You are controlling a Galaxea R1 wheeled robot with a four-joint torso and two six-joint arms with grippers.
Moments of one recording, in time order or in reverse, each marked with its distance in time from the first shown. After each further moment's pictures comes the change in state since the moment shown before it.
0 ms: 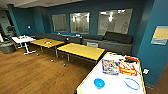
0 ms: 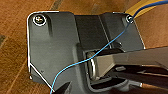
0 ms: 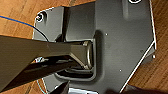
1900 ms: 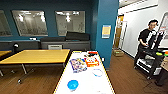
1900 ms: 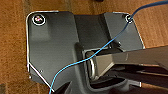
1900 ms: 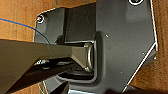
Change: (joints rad) left arm 0.000 0.005 -0.003 -0.001 0.001 0.000; right arm 0.004 0.003 0.000 0.000 0.001 0.000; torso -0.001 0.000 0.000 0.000
